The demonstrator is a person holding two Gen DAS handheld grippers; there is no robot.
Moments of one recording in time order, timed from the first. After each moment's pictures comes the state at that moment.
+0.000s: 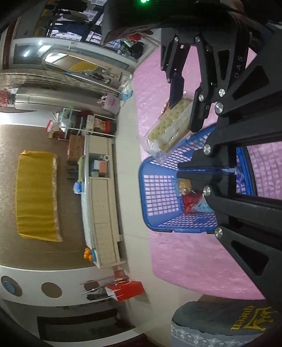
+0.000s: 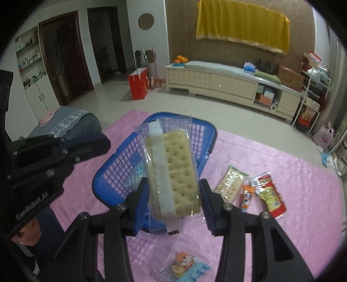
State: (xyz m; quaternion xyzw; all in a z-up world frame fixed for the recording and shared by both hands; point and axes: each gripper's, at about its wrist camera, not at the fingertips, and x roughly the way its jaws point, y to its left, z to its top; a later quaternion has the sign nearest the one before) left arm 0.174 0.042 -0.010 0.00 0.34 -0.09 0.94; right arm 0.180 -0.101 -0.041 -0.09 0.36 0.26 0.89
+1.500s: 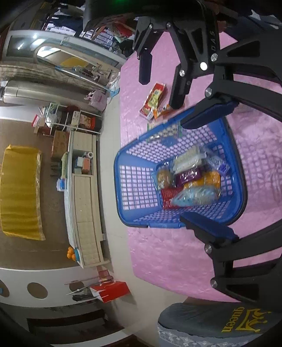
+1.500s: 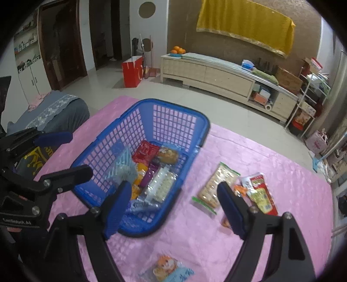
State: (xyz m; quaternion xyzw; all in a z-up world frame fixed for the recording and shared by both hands) left arm 0.166 0.054 -0.035 0.00 0.38 -0.09 0.92; right arm 0.186 -0.098 -0.049 -0.13 0.37 0.22 0.89
